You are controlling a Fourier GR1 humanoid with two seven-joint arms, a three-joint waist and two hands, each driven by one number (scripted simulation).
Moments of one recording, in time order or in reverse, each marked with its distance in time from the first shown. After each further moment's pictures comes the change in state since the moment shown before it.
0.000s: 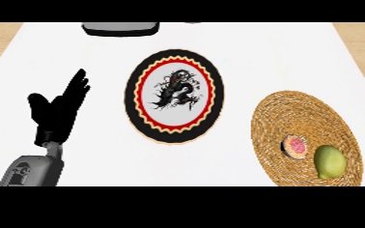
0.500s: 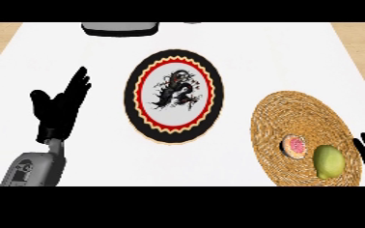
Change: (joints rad) left arm -0.020 -0.025 0.024 0.006 -0.033 -0.013 0.014; right arm -0.073 0.026 0.042 -0.028 0.237 0.085 0.210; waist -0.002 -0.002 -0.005
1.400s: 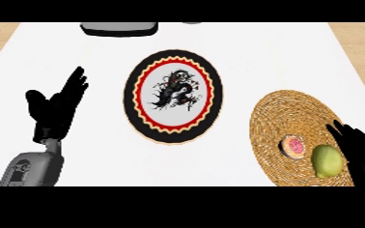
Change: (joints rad) left arm -0.001 -0.025 0.061 0.011 -0.030 -0.051 -0.008; right arm -0.143 0.019 0.048 0.107 0.252 0.036 0.140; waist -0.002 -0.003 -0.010
